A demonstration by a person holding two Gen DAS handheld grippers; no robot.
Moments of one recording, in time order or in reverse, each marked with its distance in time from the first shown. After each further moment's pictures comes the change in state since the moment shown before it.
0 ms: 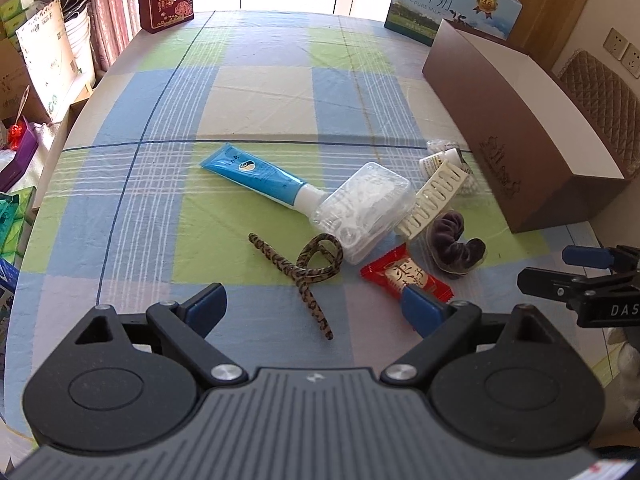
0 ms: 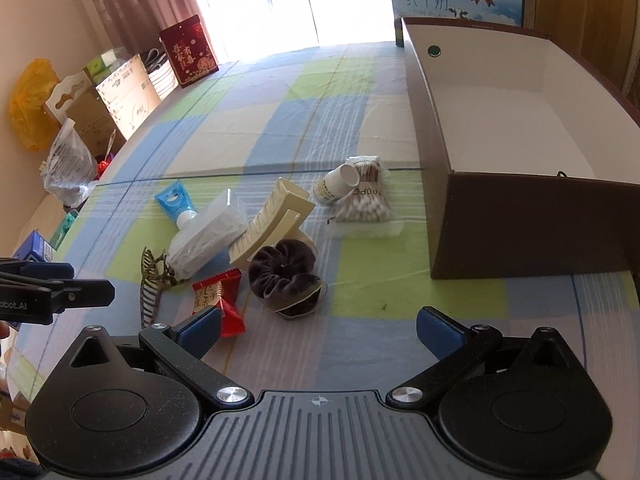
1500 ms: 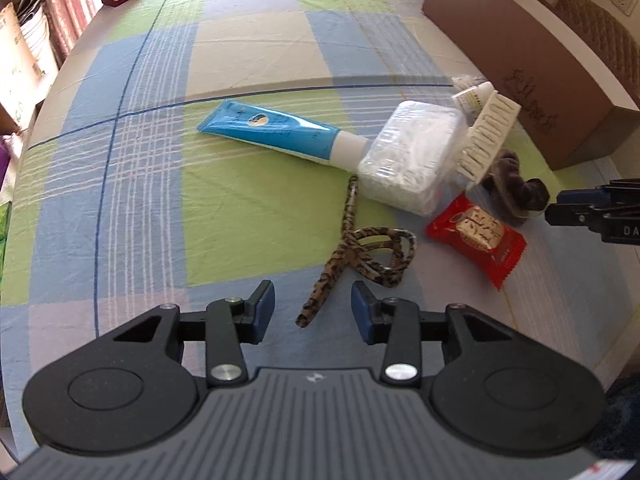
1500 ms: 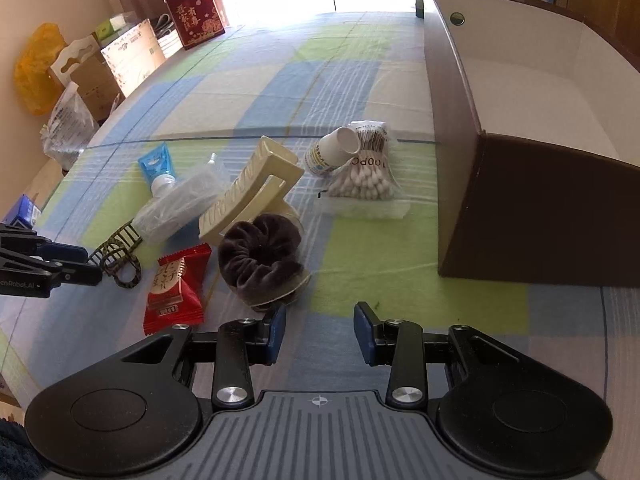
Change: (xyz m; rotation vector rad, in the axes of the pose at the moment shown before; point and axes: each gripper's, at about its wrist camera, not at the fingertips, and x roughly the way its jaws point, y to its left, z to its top) left arm 0.054 0.035 -0.003 0.160 0.105 -0.062; right arm 0.042 -0.022 0.000 -0.064 0.074 0.015
